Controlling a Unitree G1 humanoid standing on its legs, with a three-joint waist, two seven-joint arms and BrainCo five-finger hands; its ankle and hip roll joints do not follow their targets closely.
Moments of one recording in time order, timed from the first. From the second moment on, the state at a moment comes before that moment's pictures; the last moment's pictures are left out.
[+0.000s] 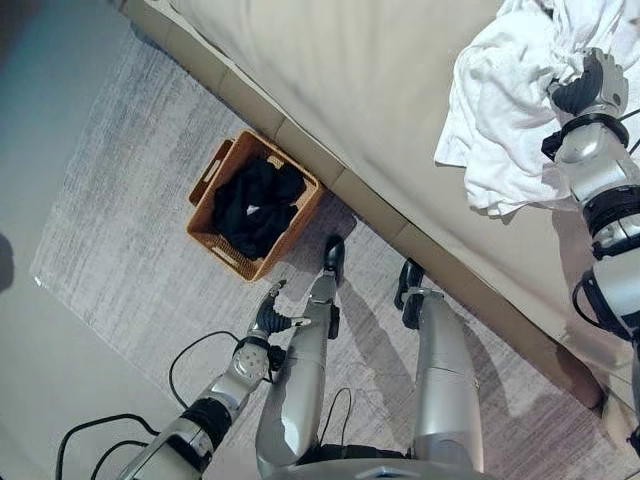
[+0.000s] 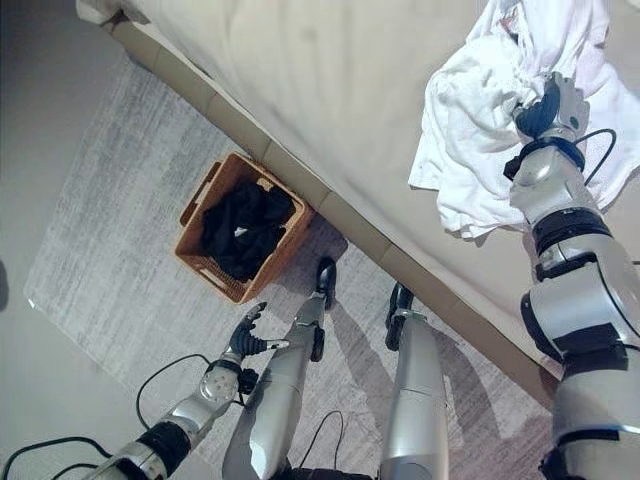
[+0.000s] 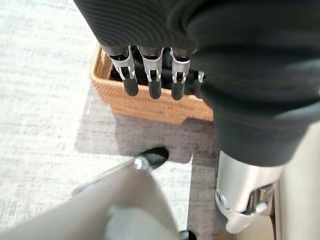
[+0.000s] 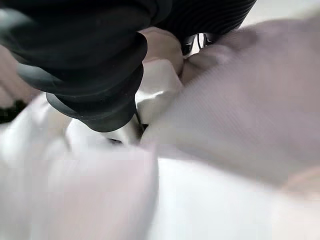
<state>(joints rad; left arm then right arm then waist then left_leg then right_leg) -0.25 0.31 -0.54 0.77 -0.11 -0.19 0.33 -1.23 -0.80 0.58 1.12 0.00 -0.03 -0.45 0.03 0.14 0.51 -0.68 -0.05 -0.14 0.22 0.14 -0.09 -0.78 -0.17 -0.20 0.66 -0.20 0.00</state>
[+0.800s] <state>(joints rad) -0.16 0.37 -0.40 0.84 -0.01 -0.16 0.26 -1.03 -0.92 0.32 0.82 0.02 -0.07 -0.49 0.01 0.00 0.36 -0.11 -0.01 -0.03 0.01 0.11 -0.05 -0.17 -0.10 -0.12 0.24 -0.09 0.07</state>
